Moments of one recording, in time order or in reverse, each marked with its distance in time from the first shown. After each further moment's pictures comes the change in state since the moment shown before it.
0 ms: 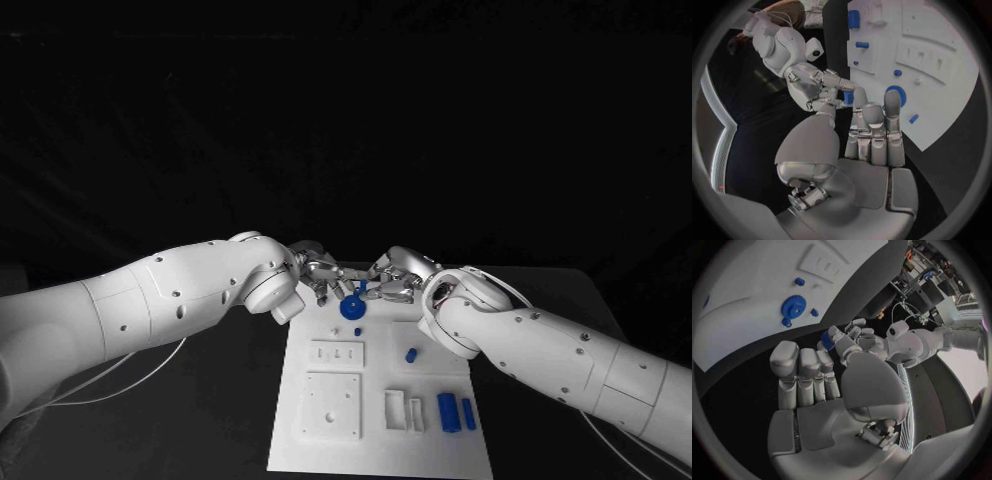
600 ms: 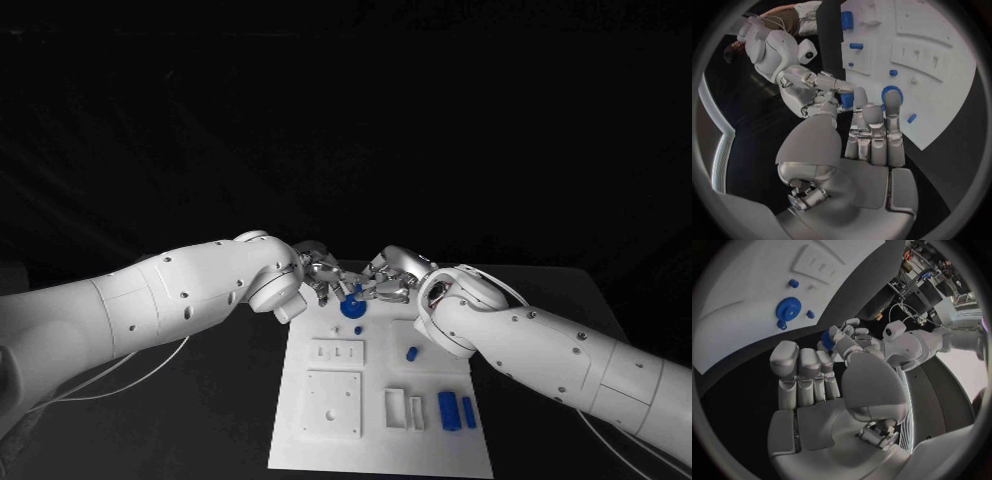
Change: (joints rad) left arm -0.003 0.019 -0.001 -0.013 -0.044 0.004 -0.025; left_hand 0.025 0.033 -0.026 -0.051 0.000 -0.004 0.004 0.000 -0.022 0.000 0.000 -0.008 0.002 -0.003 0.004 0.012 -0.005 0.000 0.008 0.008 -0.046 0.063; right arm 0.001 0.009 -0.001 0.011 -0.007 0.012 -0.008; right_hand -0.008 -0.008 0.000 0.000 0.006 0.000 0.000 0.004 0.002 -0.001 -0.001 0.000 0.000 0.000 0.000 0.000 0.000 0.000 0.000 0.000 -0.004 0.000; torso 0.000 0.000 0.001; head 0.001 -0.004
